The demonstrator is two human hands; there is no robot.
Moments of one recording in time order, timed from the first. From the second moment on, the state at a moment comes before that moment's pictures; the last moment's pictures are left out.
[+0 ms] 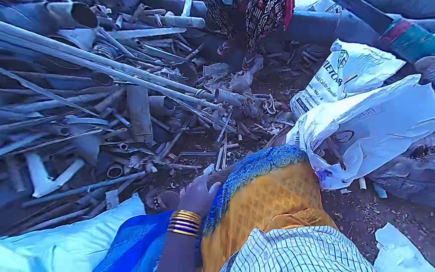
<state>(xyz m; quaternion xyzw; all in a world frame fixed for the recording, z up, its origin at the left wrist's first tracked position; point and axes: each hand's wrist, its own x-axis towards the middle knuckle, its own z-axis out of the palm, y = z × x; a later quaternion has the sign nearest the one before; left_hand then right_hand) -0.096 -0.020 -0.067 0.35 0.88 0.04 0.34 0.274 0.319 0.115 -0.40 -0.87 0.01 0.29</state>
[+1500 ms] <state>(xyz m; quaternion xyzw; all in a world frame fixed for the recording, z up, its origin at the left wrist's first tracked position) -0.125 -0.006 -0.187 0.34 0.69 0.03 0.64 -0.209 0.130 -0.179 0.03 -0.91 -0.01 -0.42</state>
